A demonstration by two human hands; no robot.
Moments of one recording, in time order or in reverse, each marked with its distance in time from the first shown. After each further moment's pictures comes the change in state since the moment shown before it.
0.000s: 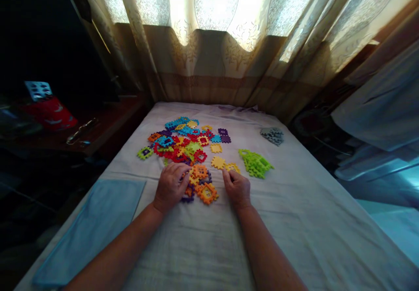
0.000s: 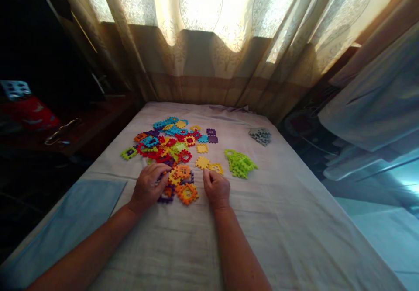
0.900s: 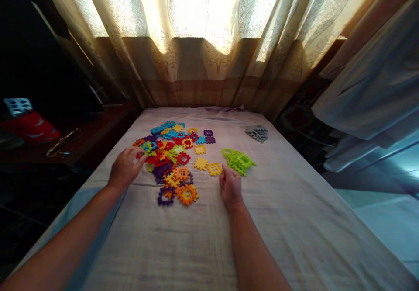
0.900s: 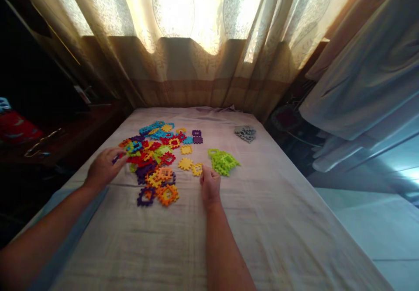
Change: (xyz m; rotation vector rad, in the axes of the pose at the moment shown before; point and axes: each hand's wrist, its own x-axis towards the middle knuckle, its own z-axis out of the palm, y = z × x) left_hand 0.047 -0.071 -0.041 0.330 -0.148 -0.286; right_hand 0.015 0.016 -0.021 1.159 -0.006 0.463
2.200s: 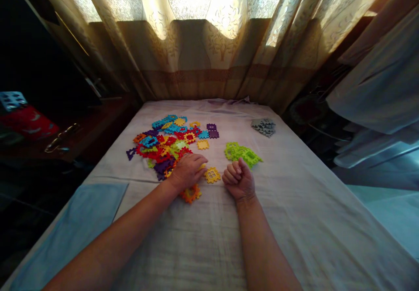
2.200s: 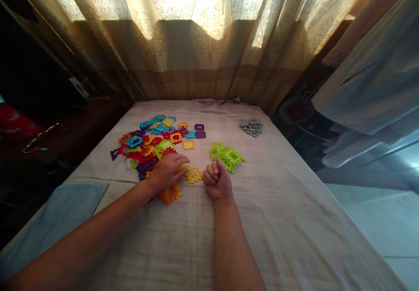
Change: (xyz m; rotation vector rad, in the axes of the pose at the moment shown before) left_hand -0.009 0.146 0.066 -0.206 -0.296 0.516; right_hand 0.006 -0.022 -0.018 0.511 -0.395 0.291
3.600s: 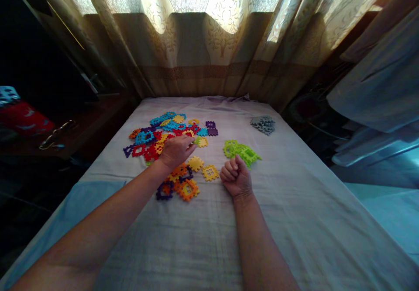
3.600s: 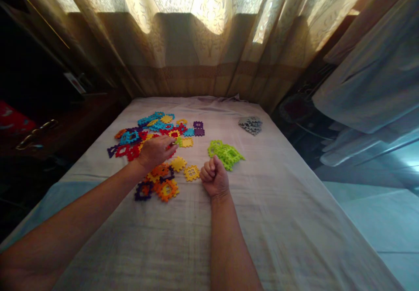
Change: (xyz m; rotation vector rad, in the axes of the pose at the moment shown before) left_hand 0.032 -0.025 -0.034 0.293 0.087 -0.171; right_hand 0.004 0.003 -0.007 0.110 -0.039 0.029
